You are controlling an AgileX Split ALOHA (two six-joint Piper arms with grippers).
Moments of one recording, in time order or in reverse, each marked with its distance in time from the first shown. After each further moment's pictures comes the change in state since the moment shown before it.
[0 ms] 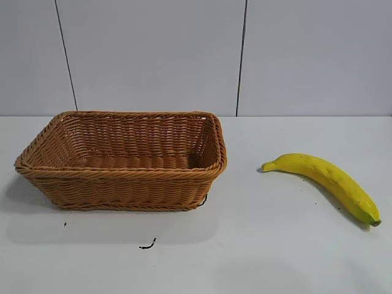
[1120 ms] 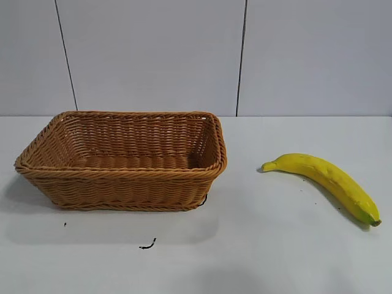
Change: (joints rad) left arm 0.000 0.000 0.000 0.000 0.000 0.000; right arm 0.000 1.036 -0.527 -0.008 0.047 0.005
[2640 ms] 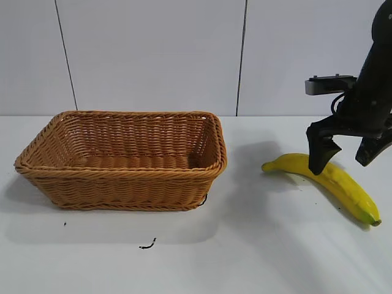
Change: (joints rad) left arm 0.000 0.000 0.000 0.000 0.000 0.000; right arm 0.000 1.099 -0.381 0.033 -0.298 -0.276
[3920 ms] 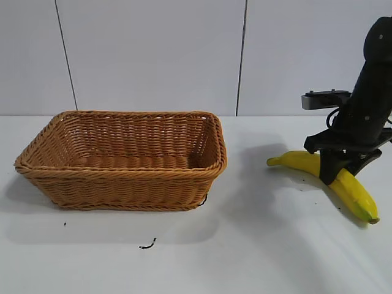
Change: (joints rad) left arm 0.000 0.000 0.000 0.000 0.000 0.000; right arm 0.000 0.021 -0.046 -0.003 0.088 0.013
